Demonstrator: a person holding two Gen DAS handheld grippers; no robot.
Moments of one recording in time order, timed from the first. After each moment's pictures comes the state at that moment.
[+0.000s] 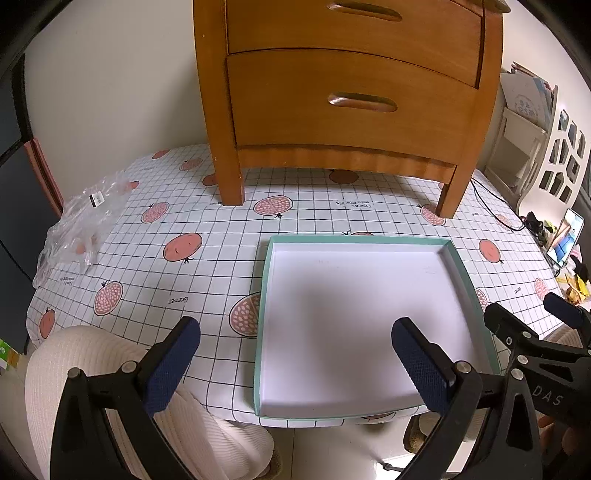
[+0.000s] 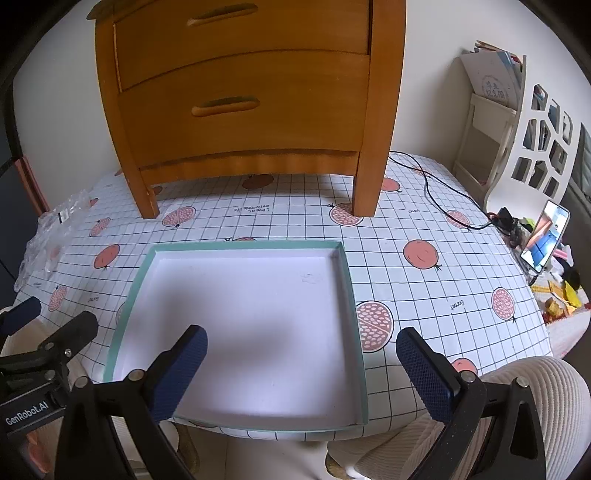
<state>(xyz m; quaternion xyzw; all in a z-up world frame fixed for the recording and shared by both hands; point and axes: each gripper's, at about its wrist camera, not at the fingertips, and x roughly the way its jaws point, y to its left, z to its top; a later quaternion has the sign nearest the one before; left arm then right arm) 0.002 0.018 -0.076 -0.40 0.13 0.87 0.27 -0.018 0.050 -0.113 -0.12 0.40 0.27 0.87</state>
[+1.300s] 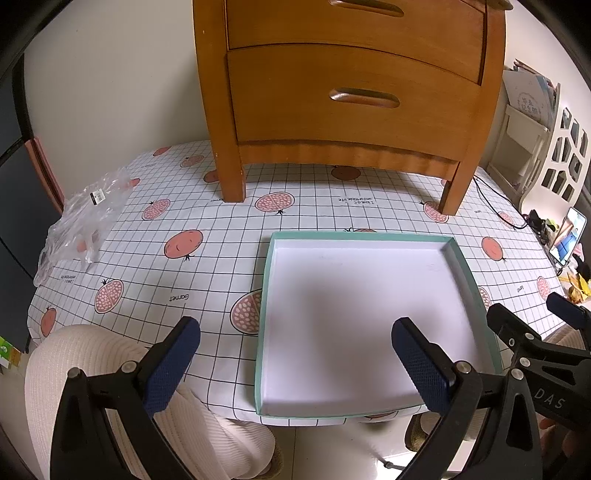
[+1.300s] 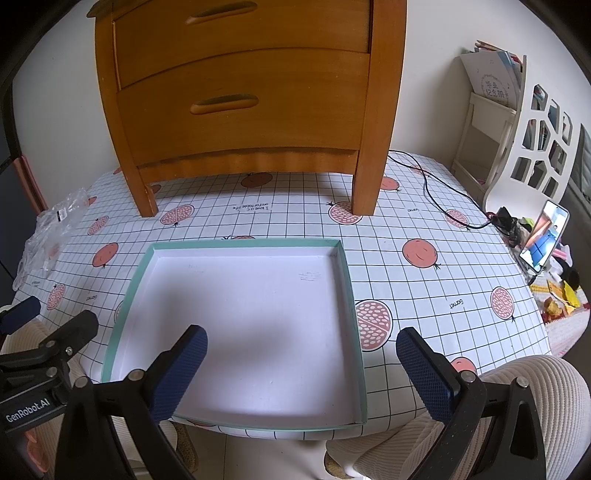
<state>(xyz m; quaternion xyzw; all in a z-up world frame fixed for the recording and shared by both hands) 0.001 0.019 -0.078 -0.40 0.13 0.87 0.26 -0.020 0.051 -0.113 -0.12 0.40 0.27 0.87</state>
